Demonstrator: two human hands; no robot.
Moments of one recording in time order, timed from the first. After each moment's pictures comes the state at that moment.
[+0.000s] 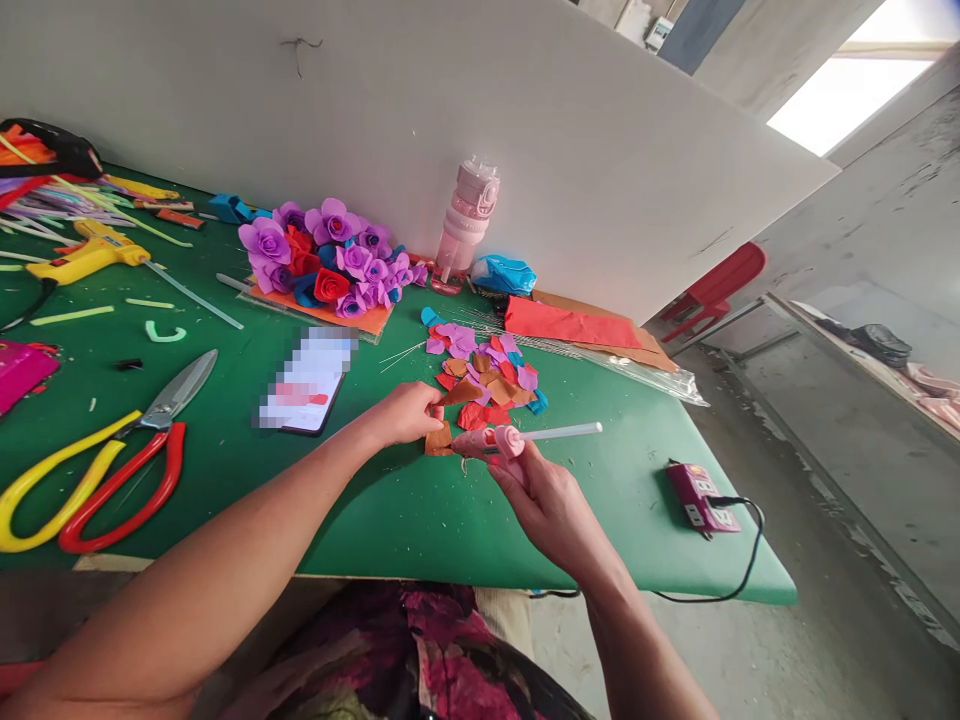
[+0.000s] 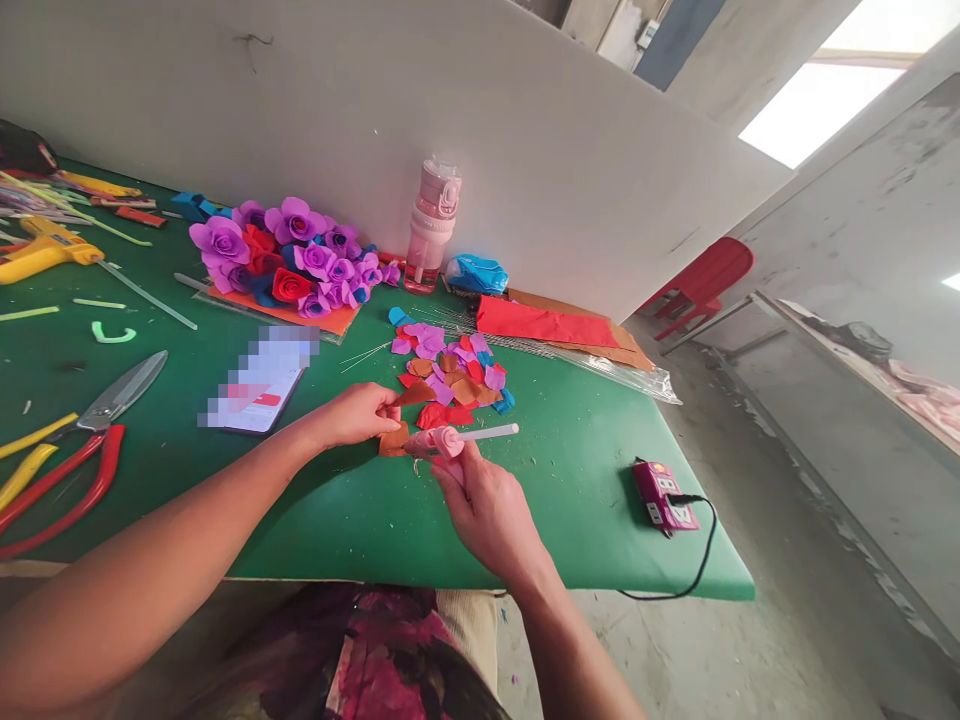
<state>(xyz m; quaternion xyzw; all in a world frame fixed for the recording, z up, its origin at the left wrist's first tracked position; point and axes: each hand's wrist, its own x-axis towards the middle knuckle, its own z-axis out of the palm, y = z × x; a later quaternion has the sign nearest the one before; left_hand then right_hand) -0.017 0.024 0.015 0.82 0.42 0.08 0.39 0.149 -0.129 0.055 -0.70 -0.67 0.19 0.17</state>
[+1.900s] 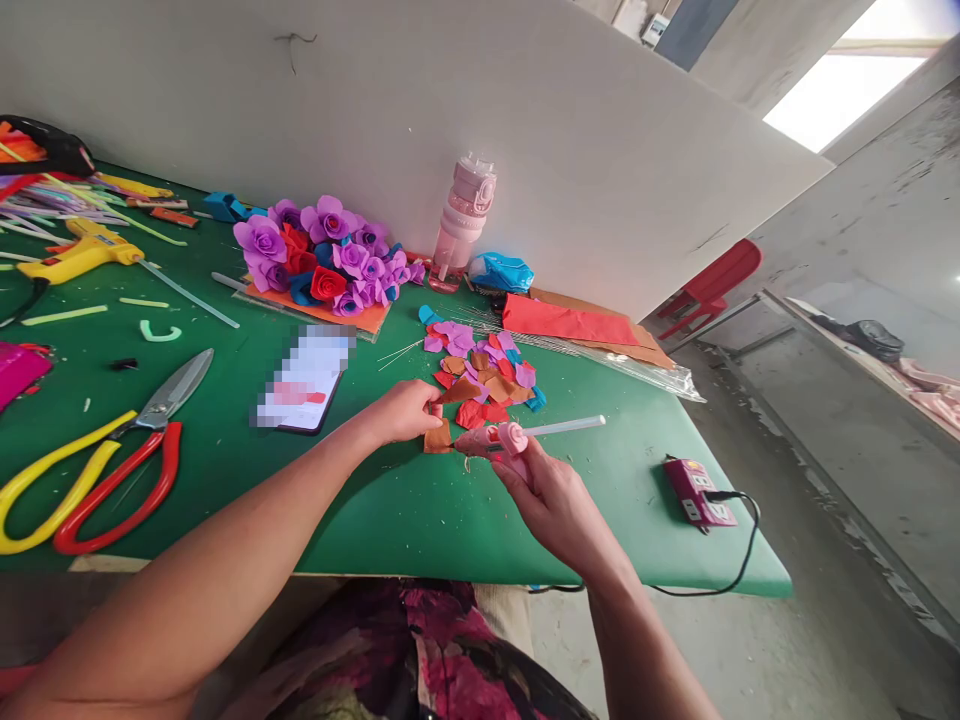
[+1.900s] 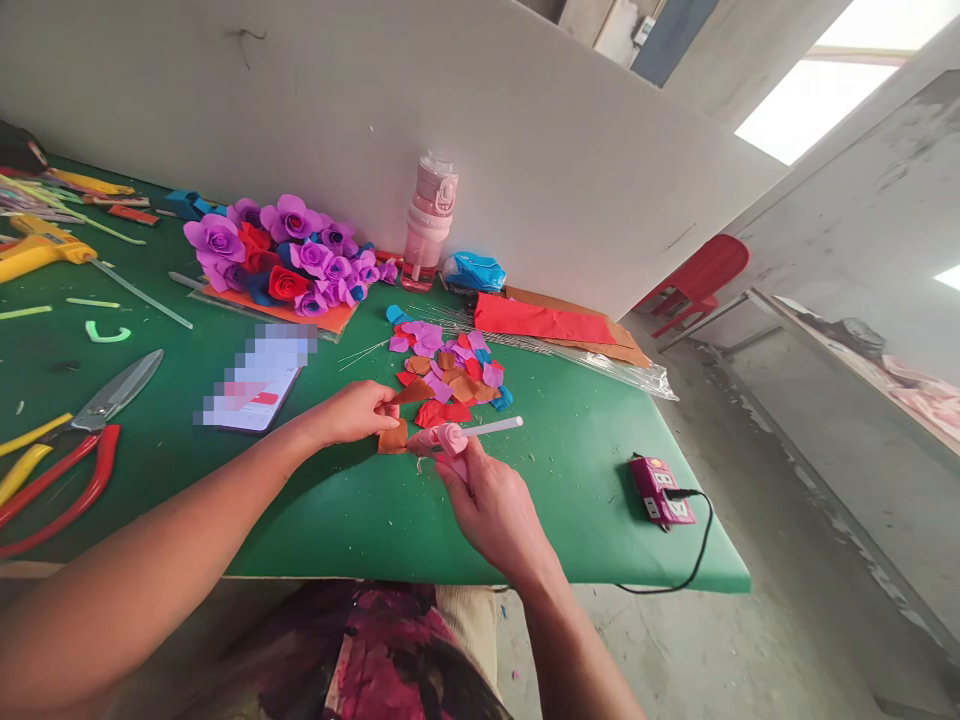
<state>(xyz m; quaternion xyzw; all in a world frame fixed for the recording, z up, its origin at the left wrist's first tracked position) -0.017 0.027 0.010 0.83 0.41 0.09 0.38 0.152 -0.129 0.058 -0.70 -0.67 0.19 0.16</state>
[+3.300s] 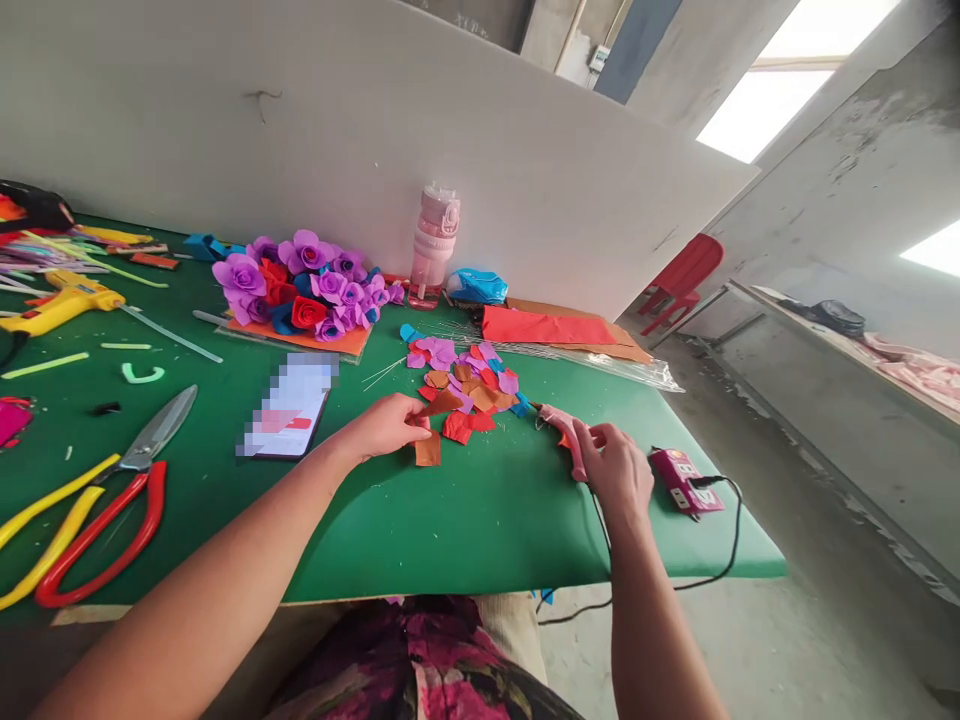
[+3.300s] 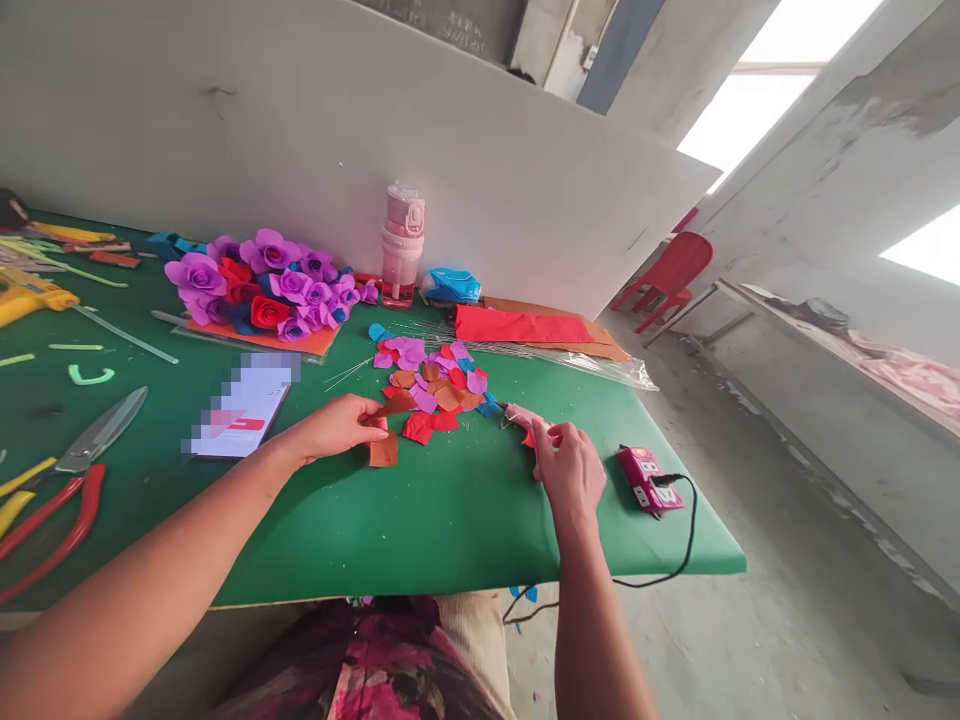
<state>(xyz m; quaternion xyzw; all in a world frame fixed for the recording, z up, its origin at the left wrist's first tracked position) -0.021 0.027 0.014 0.76 0.39 0.15 0.51 0.259 -0.113 0.022 -0.90 -0.37 0.00 0.24</state>
